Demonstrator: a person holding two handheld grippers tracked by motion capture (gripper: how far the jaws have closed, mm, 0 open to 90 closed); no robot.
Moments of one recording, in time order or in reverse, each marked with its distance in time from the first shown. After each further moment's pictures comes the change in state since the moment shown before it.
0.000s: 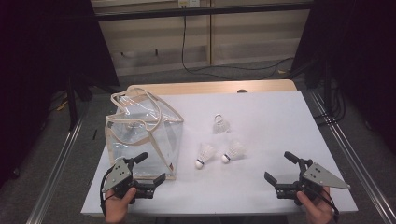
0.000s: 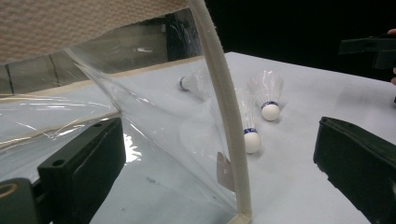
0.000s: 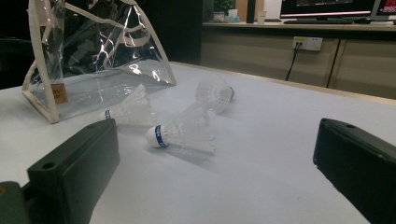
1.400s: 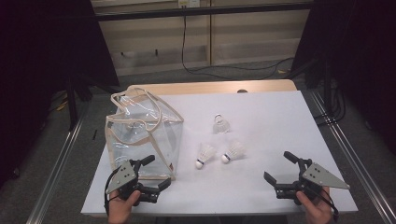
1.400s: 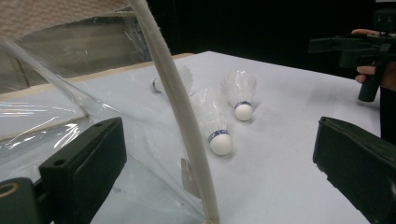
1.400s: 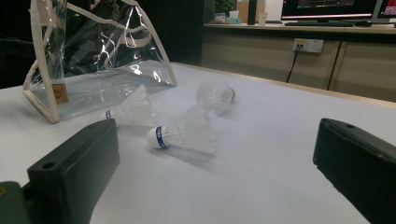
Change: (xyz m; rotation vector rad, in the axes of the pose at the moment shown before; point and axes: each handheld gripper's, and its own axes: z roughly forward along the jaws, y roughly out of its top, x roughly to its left) left arm -0.012 0.002 0.007 0.007 -0.084 -0.004; right arm 0.000 0.001 0.001 -0.008 0.004 -0.012
